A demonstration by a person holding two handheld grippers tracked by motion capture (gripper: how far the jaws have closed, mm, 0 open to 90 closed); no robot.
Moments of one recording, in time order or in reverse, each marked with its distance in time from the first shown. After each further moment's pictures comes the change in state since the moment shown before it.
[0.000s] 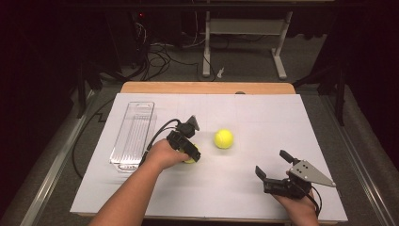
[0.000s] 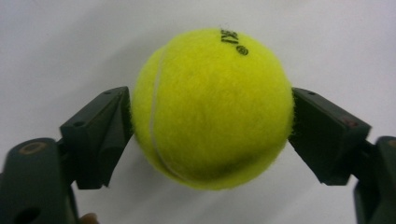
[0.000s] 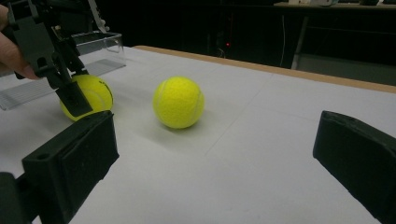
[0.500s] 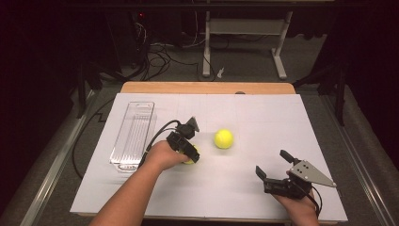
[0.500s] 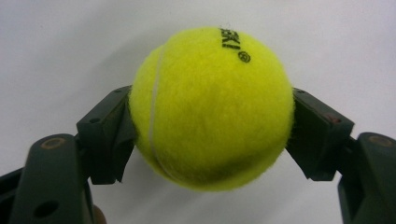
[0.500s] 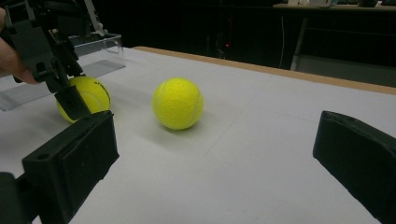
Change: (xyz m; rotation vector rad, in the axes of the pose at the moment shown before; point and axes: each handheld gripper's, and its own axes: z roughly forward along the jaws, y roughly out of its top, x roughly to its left) left arm 0.001 -0.003 0.002 0.009 -0.011 -0.012; right arm 0.000 0.001 -0.001 -0.003 -0.003 -0.002
